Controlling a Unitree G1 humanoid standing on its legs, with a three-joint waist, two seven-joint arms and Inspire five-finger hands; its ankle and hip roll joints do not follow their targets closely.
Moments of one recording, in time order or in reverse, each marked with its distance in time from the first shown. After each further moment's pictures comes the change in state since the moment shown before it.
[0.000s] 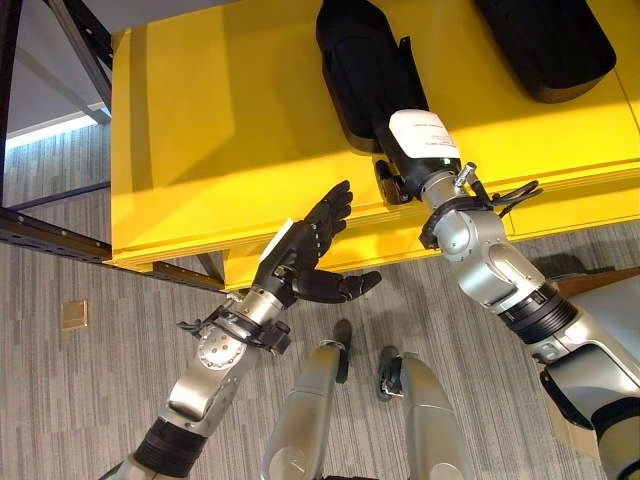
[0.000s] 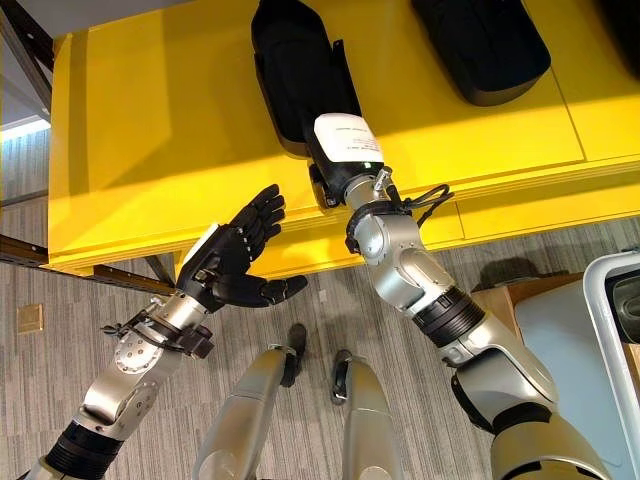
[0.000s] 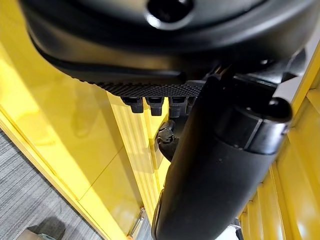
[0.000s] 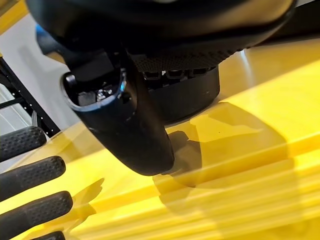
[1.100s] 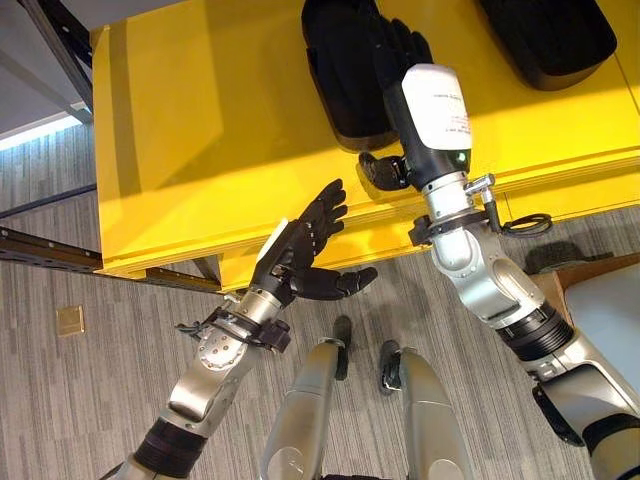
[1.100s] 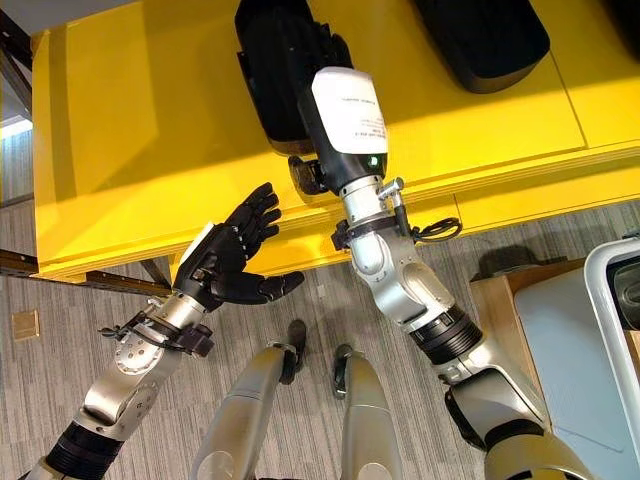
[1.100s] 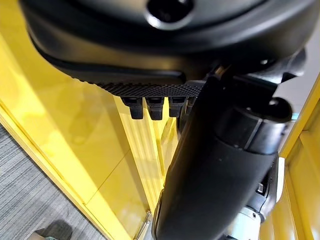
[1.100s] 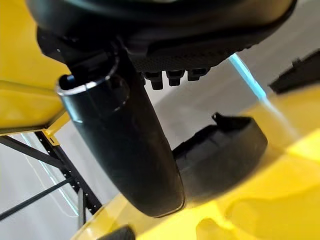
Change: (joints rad) left arm 0.003 -0.001 -0.001 0.001 0.013 -0.001 0.051; right arm 0.134 0.073 -0.108 -0.110 0.041 -0.240 -0.363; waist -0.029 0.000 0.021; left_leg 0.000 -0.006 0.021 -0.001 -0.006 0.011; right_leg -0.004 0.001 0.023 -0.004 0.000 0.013
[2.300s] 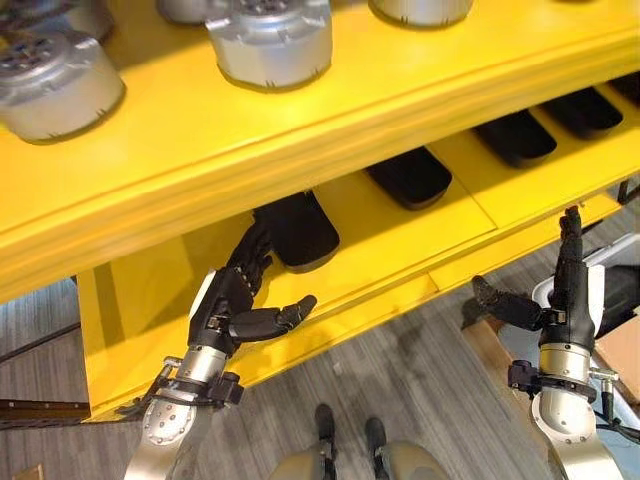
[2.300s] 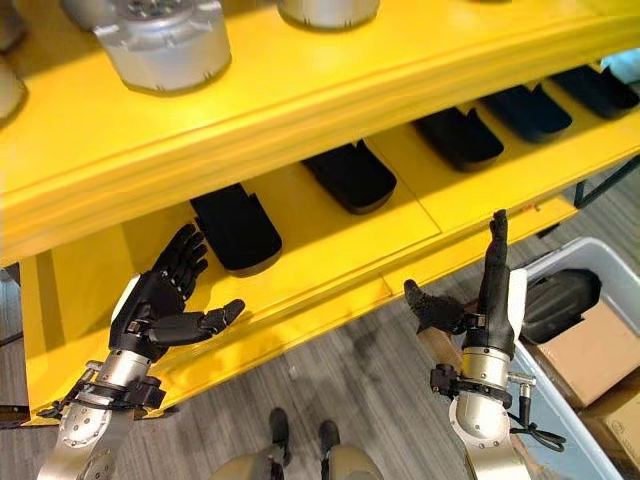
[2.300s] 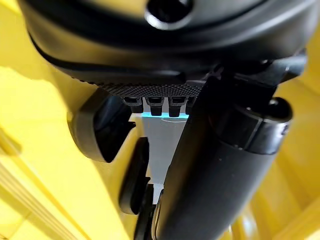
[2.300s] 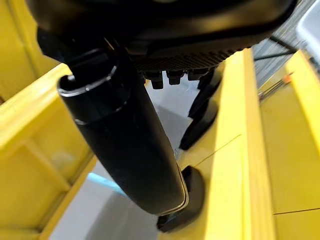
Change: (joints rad) left arm 0.429 -0.039 0.234 -0.098 0.027 -0.120 -0.012; right arm 1.028 0.025 -0.509 -0.349 0.473 -0.225 -0.106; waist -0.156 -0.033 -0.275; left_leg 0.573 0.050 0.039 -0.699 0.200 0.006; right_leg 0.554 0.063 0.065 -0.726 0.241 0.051
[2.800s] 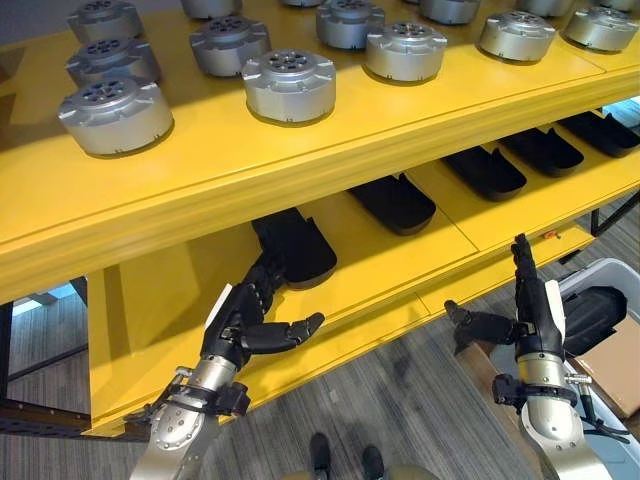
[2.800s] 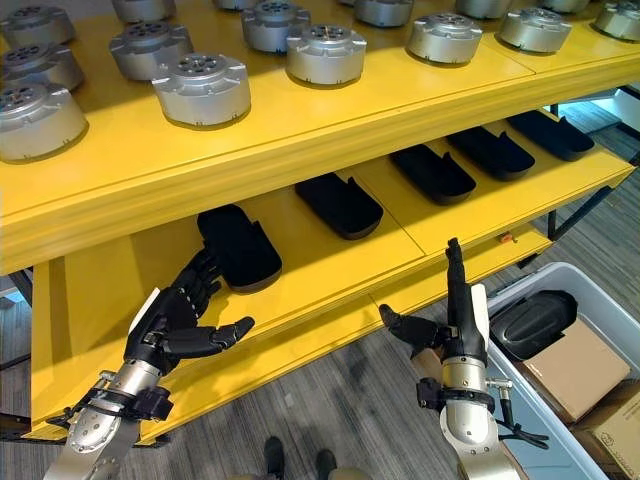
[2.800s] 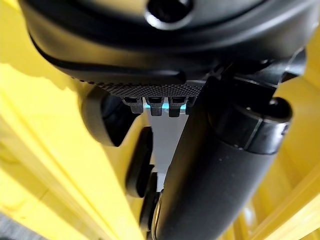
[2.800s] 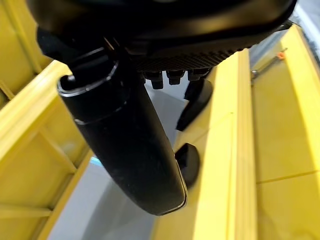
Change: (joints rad) left arm 0.047 0.000 -0.035 0.000 -0.001 0.106 -0.014; right arm 0.059 -0.016 0.060 0.012 0.080 0.079 0.109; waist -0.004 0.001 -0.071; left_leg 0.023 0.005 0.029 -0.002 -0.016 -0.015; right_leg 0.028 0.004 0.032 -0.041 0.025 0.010
